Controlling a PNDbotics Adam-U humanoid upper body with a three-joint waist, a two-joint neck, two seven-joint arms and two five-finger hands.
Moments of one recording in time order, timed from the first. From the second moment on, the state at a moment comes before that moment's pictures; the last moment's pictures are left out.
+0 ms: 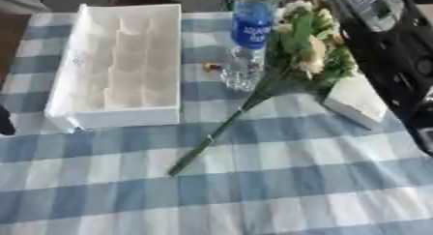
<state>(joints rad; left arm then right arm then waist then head) -0.26 0.27 -0.07 -1.98 0.39 -0.33 -0.51 -0.94 -0.61 0.15 -1.34 -0.22 -0.24 0.63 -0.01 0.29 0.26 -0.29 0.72</state>
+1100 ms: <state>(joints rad) -0.33 0.24 -0.11 -1.98 0.46 -0.35 -0.55 -1.00 -0.52 0.13 -1.31 0.13 -0.43 0.18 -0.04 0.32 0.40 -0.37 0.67</state>
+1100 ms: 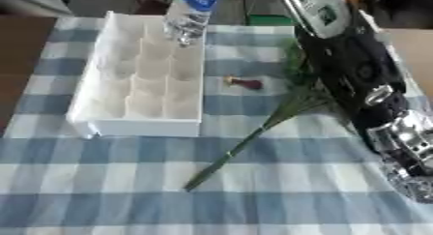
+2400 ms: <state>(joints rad) -0.34 0.24 -0.11 -1.98 0.48 -0.34 -0.56 -1.02 -0.45 0.18 -1.21 0.48 -0.72 0.39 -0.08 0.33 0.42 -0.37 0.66</state>
